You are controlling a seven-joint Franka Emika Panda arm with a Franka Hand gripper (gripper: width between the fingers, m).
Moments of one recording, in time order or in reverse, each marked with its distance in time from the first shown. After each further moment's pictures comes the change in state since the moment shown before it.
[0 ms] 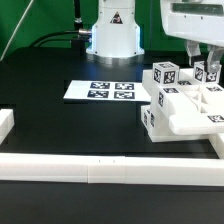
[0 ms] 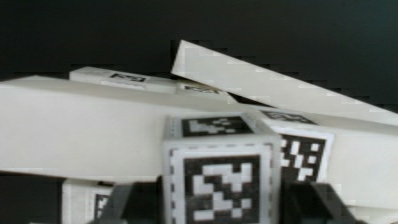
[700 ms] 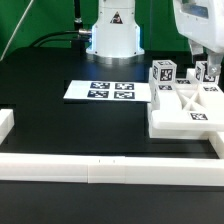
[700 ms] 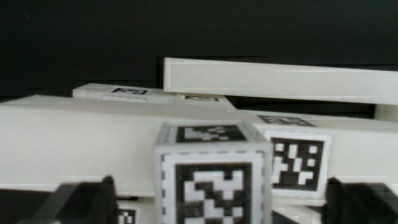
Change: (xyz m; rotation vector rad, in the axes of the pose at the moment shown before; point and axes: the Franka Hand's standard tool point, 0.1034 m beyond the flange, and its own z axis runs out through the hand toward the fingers) arm -0.002 -0.001 0.001 0.006 -0.016 0.226
